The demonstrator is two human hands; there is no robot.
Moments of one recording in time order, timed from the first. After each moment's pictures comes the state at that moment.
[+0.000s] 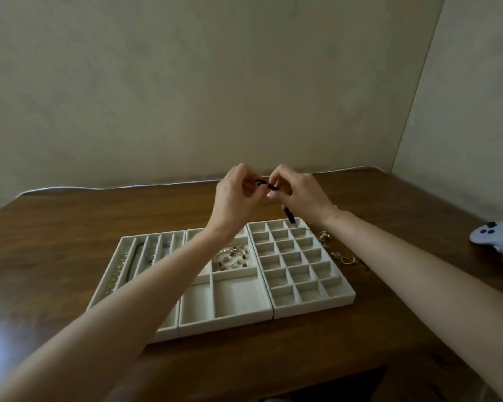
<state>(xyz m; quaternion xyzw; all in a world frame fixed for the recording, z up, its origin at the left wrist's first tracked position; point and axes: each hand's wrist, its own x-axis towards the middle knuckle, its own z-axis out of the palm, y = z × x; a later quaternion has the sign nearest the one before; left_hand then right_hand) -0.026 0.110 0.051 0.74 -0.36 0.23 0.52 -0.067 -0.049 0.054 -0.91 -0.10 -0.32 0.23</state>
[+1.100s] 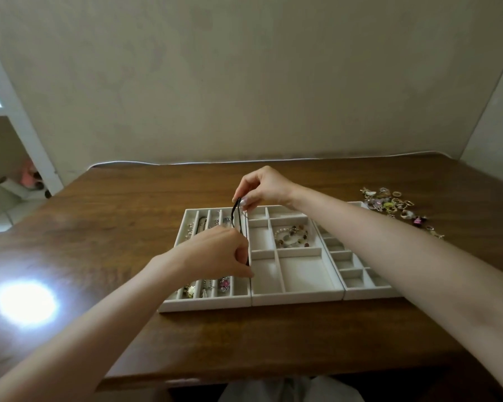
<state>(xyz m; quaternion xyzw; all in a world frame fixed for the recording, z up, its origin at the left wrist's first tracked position) -0.064 0.265 0.038 0.92 -0.37 -0.10 0.06 0.014 0.088 0.038 -0.85 -0.13 0.02 0.51</state>
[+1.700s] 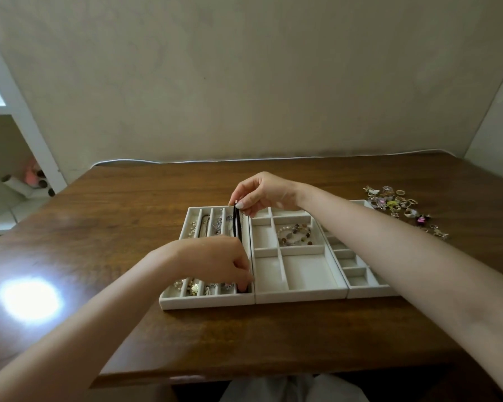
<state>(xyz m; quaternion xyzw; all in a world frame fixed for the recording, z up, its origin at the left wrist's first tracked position) -0.063 0.273 0.042 0.88 -0.41 -0.24 0.06 0.012 0.092 0.040 -0.79 -0.15 0.17 0.57</state>
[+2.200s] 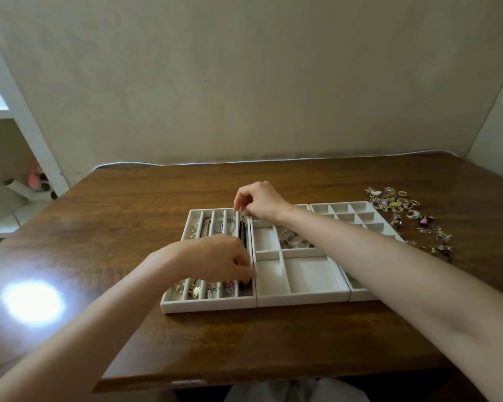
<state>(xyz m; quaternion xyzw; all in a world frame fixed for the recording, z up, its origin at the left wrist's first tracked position) -0.060 0.272 0.043 0.89 -0.40 -0.22 0.04 0.021 0.108 0.007 -0.93 -0.11 -0.10 0.33</state>
